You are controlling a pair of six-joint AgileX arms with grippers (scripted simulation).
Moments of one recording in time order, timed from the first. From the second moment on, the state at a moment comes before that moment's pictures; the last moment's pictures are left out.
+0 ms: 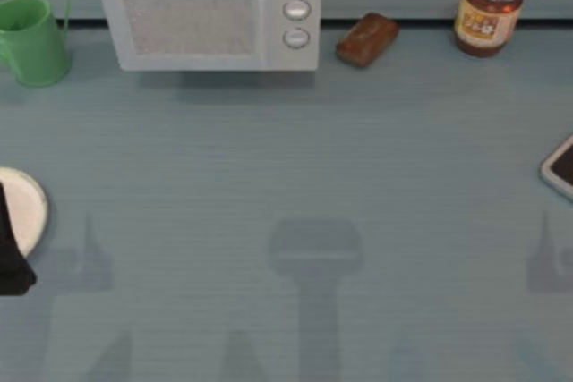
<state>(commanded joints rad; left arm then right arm) 0.00 0.00 0.00 0.00 0.00 0.00 0.00 0.00 0.00 0.00 0.00 0.00</state>
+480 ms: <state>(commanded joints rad) -0.06 0.21 0.21 -0.13 -0.03 -0.05 0.00 0.00 0.00 0.00 0.00 0.00</state>
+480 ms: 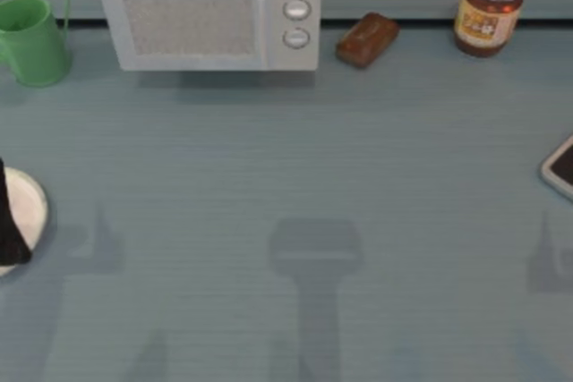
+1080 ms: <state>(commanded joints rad) -0.29 1.12 1.22 -0.63 -0.14 -0.27 0.00 0.00 0.00 0.00 0.00 0.00</state>
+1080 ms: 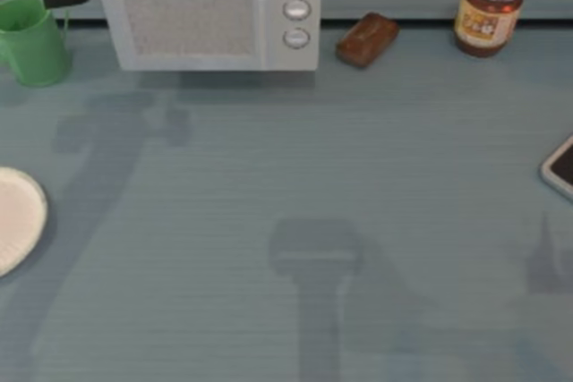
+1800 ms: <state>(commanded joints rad) -0.54 2.16 2.34 -1.20 -0.26 -0.49 0.00 0.00 0.00 0.00 0.00 0.00</state>
